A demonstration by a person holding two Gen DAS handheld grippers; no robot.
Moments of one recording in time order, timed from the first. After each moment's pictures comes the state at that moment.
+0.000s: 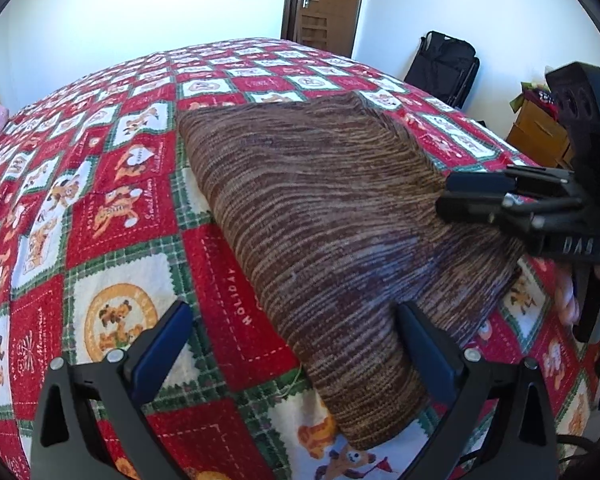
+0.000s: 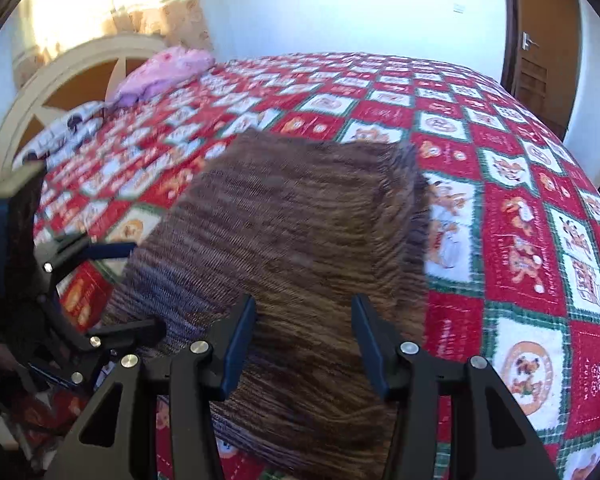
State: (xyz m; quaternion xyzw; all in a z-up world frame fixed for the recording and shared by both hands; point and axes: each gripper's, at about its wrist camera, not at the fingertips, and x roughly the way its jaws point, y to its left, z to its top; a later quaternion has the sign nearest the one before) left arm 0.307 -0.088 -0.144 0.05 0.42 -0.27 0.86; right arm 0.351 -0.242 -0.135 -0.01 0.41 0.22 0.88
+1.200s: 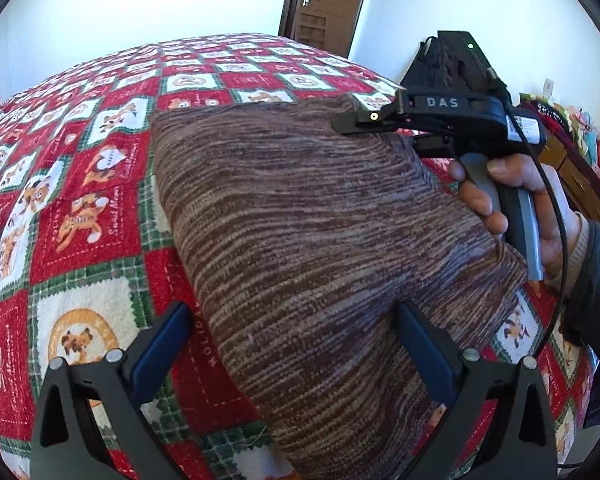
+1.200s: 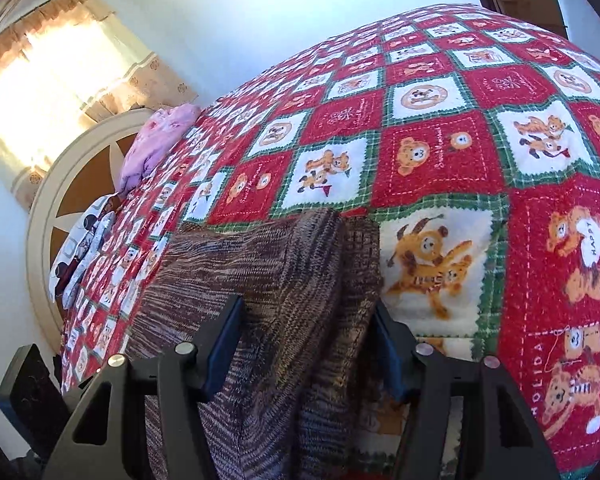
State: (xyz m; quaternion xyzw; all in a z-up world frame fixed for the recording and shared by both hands) left arm 0.323 -0.106 -0.150 0.03 0.43 -0.29 0.85; right arm 0.490 -0.282 -0.175 0.17 0.44 0.26 0.84
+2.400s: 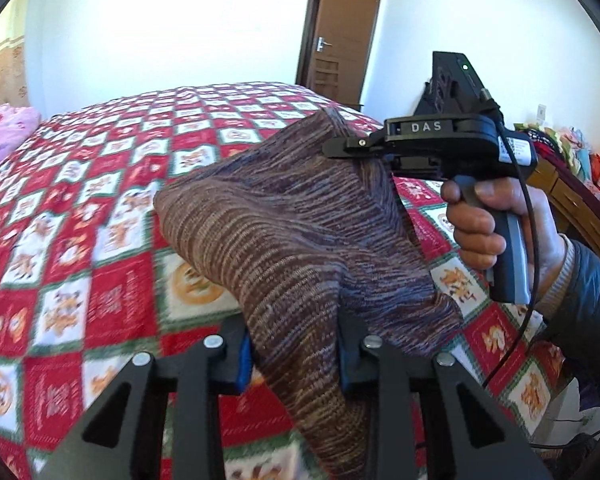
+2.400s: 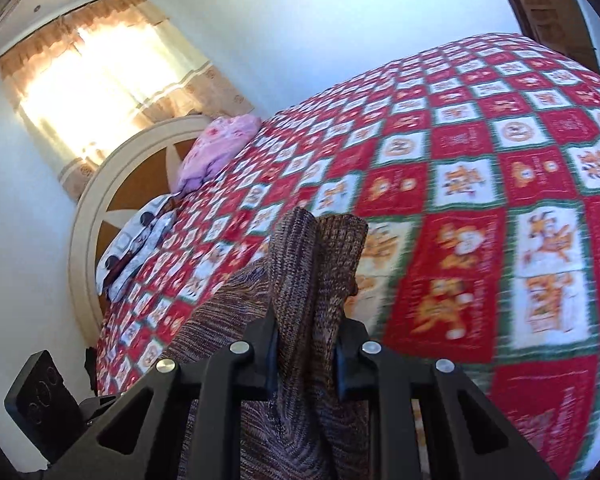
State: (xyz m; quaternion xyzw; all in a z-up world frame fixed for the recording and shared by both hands) left arm 0.235 -0.014 -0.085 0.01 0.36 -0.26 0.90; right arm 0.390 -0.187 -0.094 0.18 0.38 0.34 0.84
